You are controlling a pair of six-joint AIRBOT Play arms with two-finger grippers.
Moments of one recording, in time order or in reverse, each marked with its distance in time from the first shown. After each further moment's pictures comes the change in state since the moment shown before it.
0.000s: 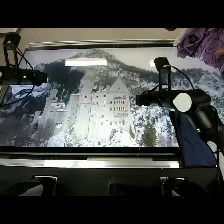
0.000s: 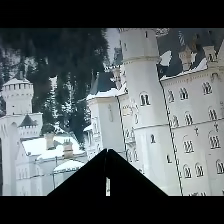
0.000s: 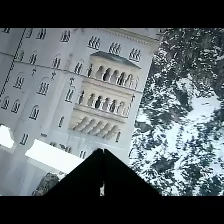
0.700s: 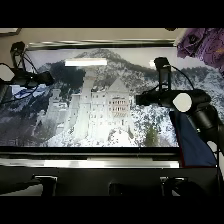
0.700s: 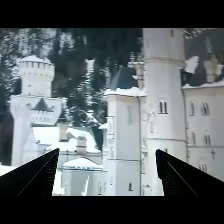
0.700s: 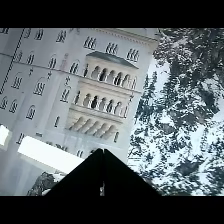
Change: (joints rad) left arm 0.047 -0.142 0.013 0.093 0.048 -0.230; right arm 0.000 0.000 0.000 0.000 0.000 0.000
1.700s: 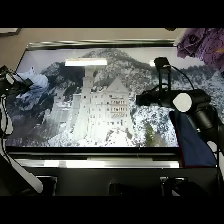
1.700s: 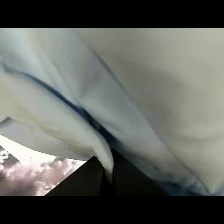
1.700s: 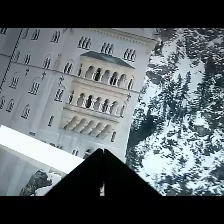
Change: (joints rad) left arm 0.352 -0.739 0.571 0.077 0.079 -0.212; right arm 0.000 0.000 0.000 0.000 0.000 0.000
